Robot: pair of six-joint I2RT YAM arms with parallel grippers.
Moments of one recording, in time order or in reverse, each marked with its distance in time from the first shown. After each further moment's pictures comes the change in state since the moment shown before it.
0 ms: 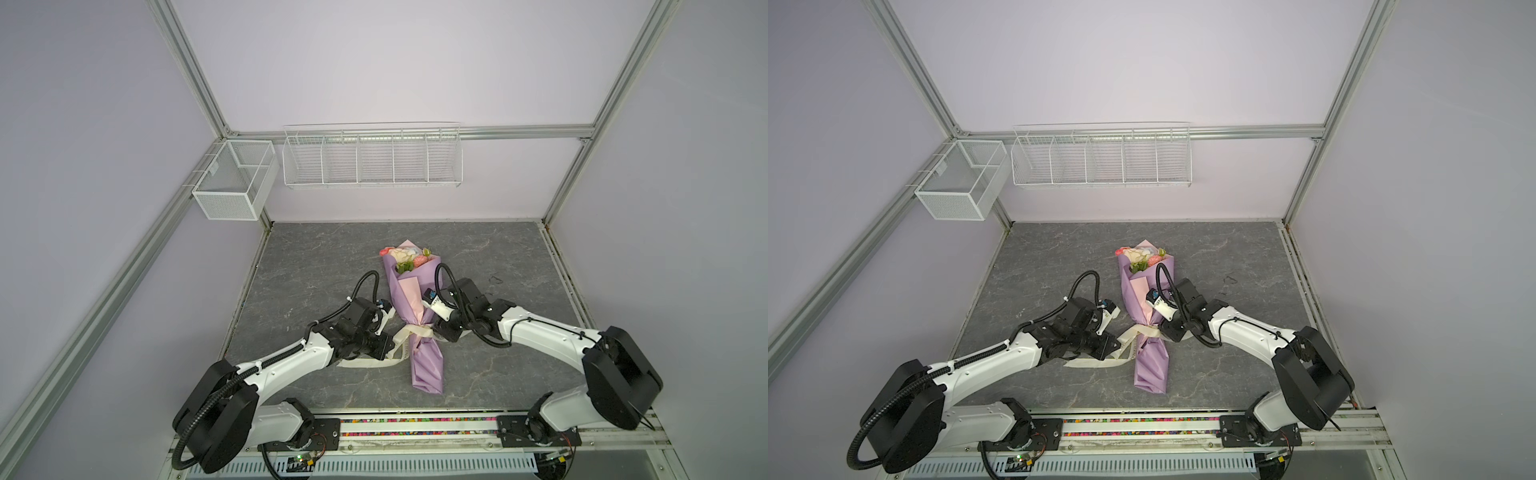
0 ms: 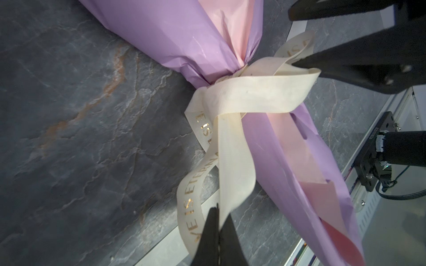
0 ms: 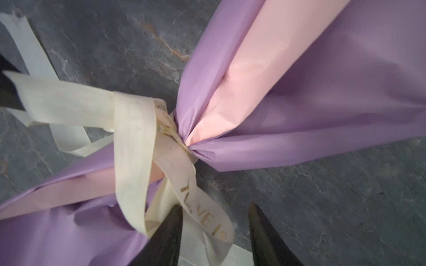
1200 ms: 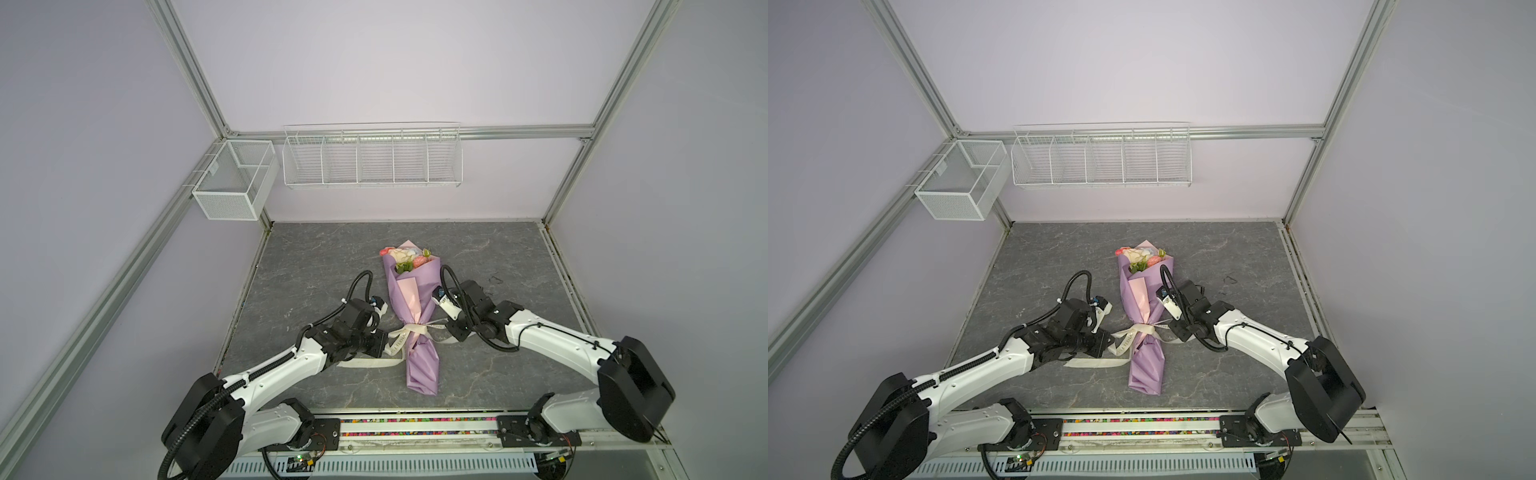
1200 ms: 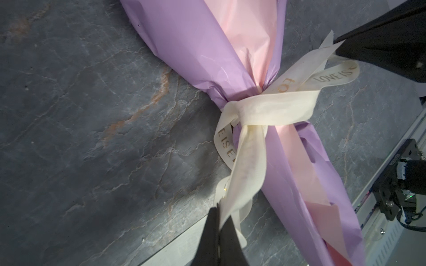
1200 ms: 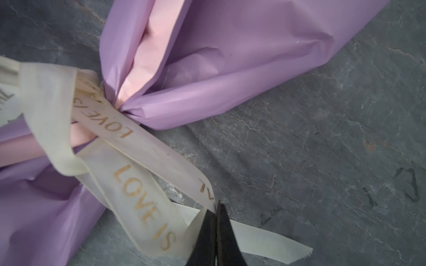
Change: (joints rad) left arm 0.000 -0.077 -0.021 -0.020 -0.135 -0.063; right arm -0.006 -0.083 -0.014 -0.086 0.222 0.137
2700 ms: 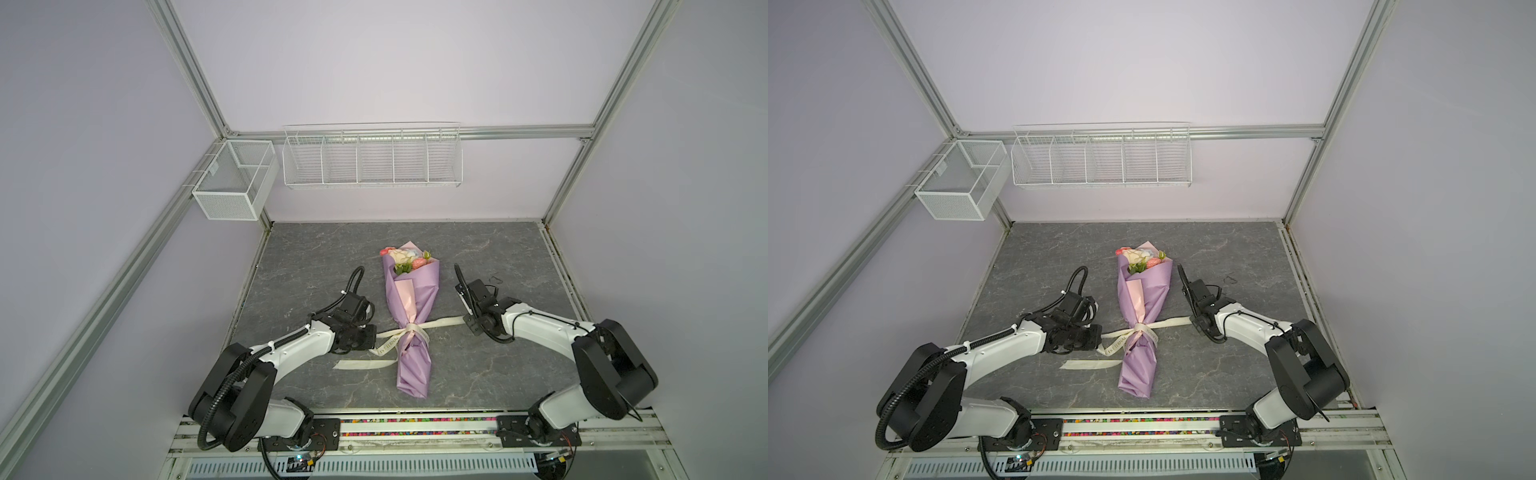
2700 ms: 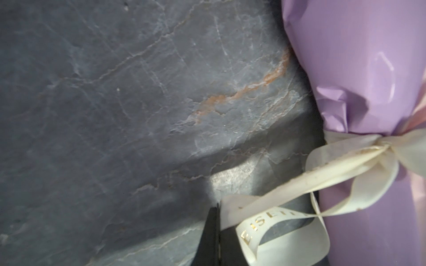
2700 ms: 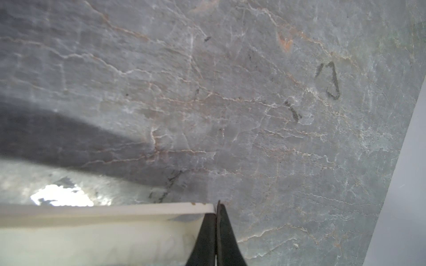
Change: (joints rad) left arm 0.140 0.199 0.062 -0.105 -0.063 -0.099; right arm -0.159 0.127 -0.035 0.000 0.327 0.065
